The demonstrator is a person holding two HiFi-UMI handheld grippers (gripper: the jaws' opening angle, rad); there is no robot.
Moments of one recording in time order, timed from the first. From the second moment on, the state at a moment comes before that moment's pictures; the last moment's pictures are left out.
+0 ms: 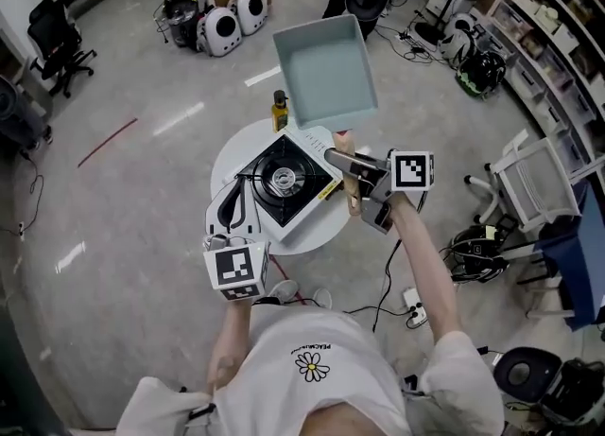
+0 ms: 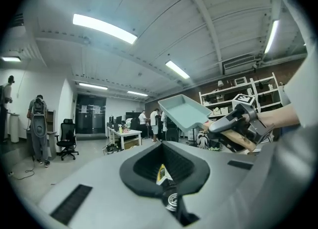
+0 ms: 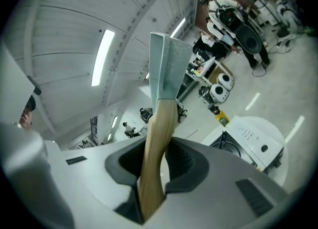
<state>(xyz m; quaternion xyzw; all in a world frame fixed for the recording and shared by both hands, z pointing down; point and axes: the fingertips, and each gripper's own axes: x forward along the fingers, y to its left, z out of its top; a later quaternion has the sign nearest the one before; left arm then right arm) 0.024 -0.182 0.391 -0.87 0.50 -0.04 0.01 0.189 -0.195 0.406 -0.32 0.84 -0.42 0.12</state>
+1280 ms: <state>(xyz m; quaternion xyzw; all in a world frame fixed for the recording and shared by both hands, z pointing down) 0.136 -0.154 0.360 -0.94 0.33 0.00 0.06 0.221 -0.055 0.362 -0.52 0.81 -0.19 0.21</state>
